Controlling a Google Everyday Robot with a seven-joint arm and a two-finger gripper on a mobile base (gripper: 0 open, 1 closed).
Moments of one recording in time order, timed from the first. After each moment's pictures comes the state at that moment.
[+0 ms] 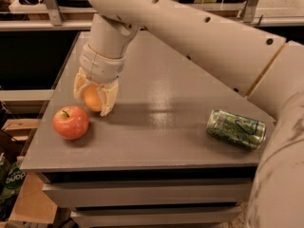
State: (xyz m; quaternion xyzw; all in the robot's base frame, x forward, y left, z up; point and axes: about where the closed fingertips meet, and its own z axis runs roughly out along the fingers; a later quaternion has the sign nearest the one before) arm 0.507 0.146 0.857 -0.96 0.18 0.11 0.19
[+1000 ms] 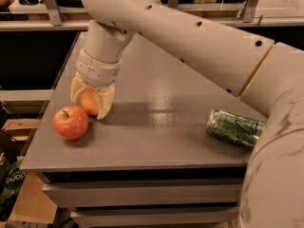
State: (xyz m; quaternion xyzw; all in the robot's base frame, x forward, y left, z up) arm 0.506 0.158 0.844 -0.96 0.18 0.12 0.18
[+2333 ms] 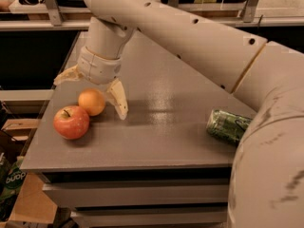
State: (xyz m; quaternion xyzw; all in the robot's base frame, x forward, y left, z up) arm 0.511 0.154 0.846 -0.96 0.16 0.13 0.18
